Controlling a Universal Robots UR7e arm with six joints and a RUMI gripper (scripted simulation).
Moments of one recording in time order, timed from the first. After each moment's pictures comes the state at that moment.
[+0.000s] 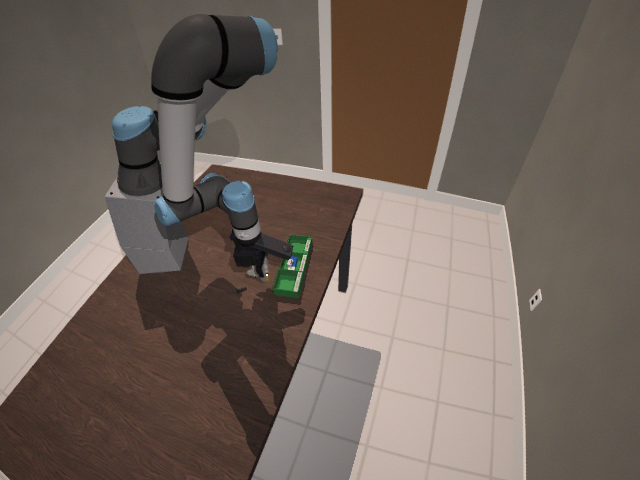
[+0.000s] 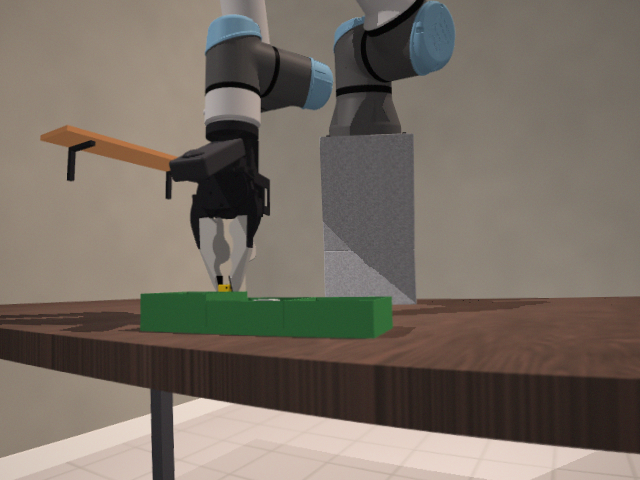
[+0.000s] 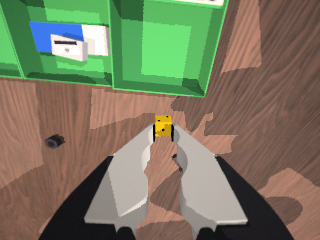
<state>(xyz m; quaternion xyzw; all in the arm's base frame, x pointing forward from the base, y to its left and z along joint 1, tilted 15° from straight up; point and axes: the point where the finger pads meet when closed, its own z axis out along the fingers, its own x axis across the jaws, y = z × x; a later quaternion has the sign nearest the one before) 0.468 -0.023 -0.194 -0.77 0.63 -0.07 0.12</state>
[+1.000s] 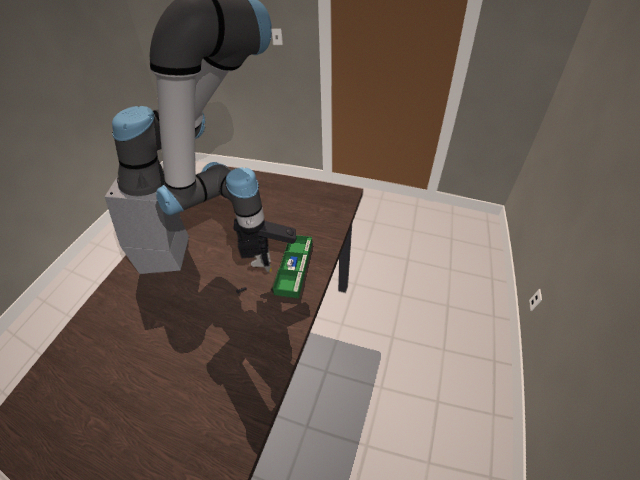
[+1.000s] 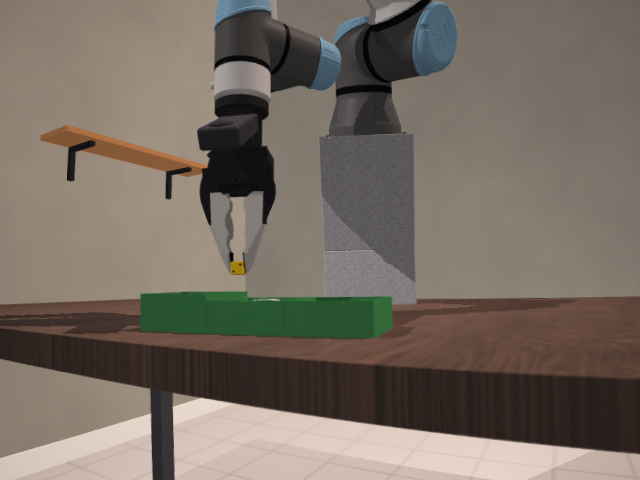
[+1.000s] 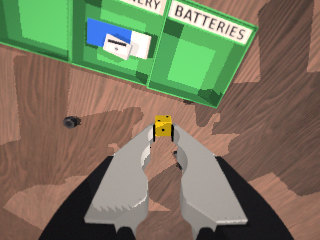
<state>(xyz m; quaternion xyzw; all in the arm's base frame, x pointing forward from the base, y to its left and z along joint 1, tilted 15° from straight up) 0.467 -0.002 -0.163 -0.83 0.55 -0.08 0.11</state>
